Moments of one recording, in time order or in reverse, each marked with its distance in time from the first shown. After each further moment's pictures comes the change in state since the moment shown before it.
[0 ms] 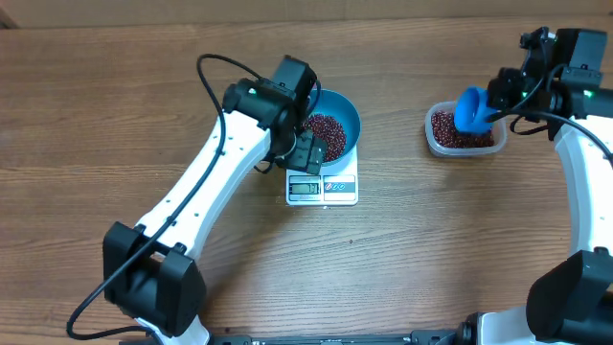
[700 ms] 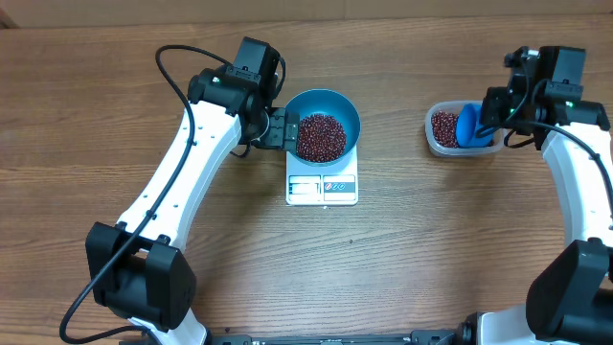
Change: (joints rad) left arm 0.135 -0.004 0.000 0.081 -0.013 0.002; right arm 0.018 0.006 -0.120 0.059 0.045 -0.152
